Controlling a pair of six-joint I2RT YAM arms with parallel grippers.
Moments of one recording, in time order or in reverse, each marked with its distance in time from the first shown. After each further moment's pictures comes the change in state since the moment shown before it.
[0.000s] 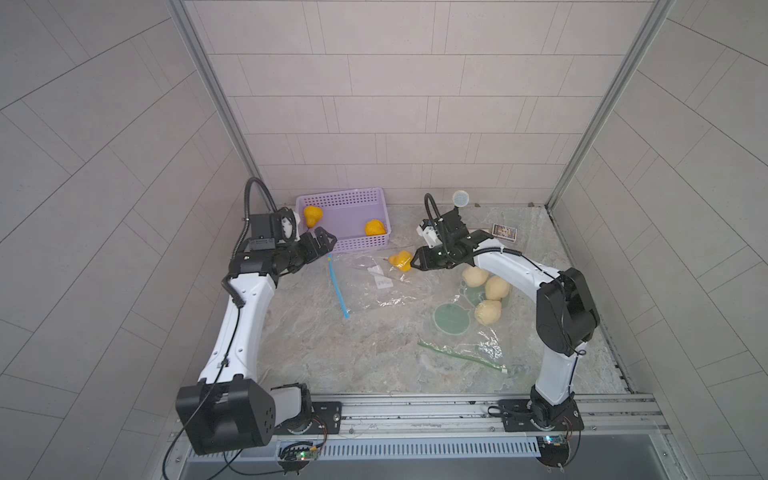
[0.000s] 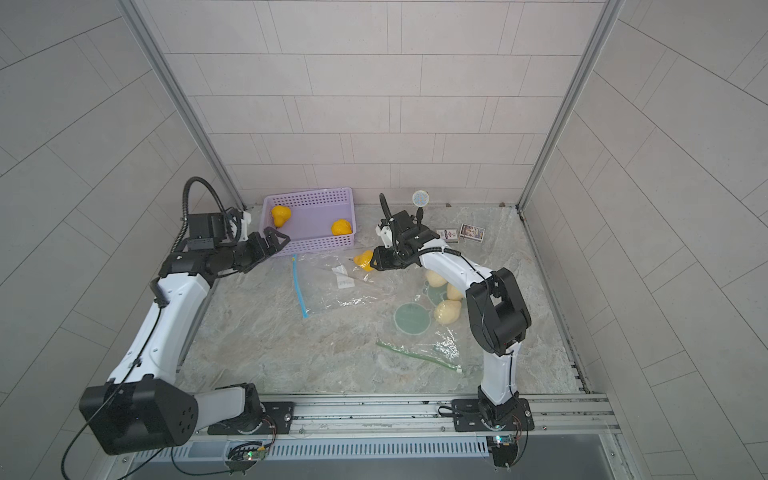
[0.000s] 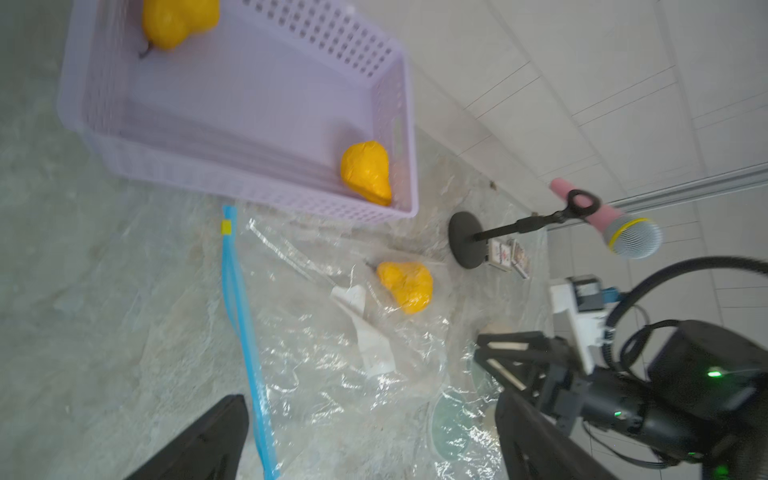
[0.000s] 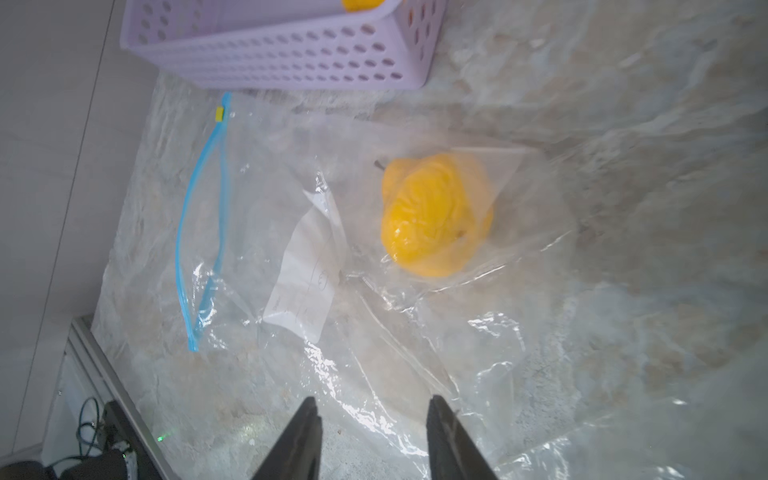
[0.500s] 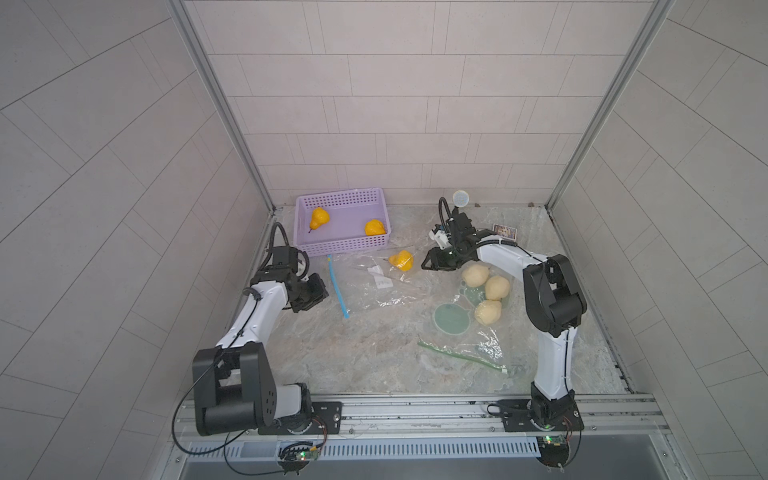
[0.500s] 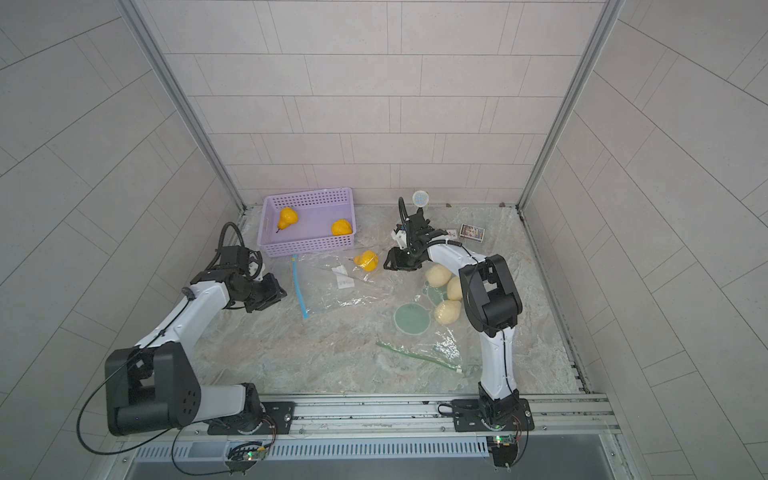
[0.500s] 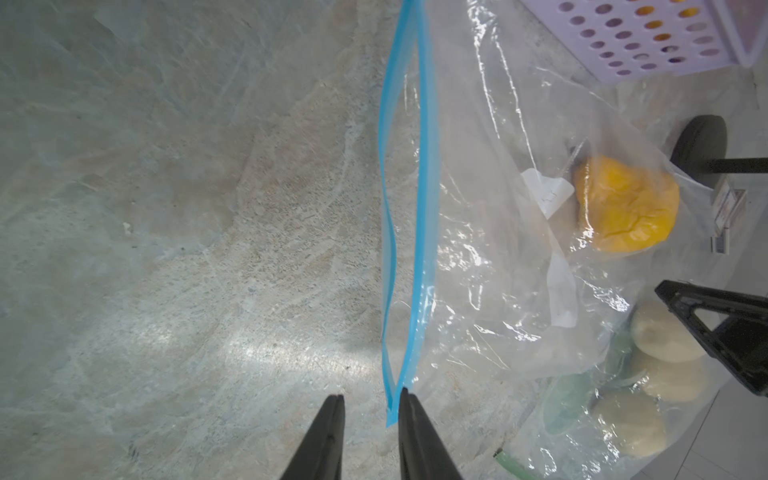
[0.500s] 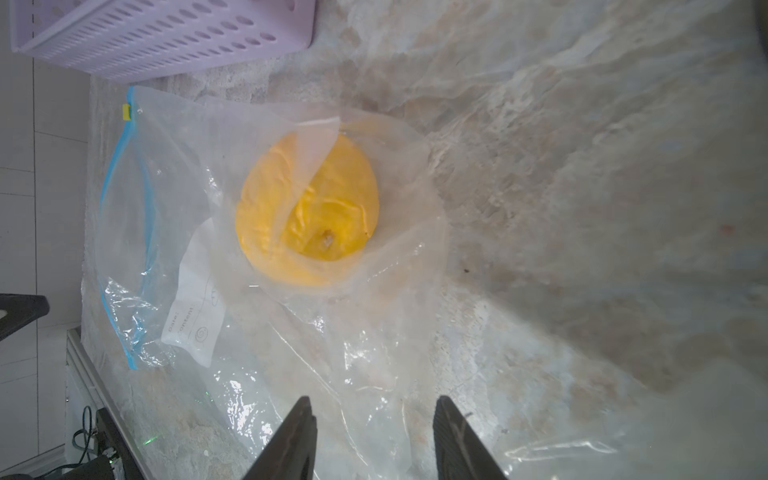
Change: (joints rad) left arm 0.012 0.093 -0.260 -0.002 -0.120 0.002; right arm -0.109 0.129 -0.035 0.027 -0.130 -0.039
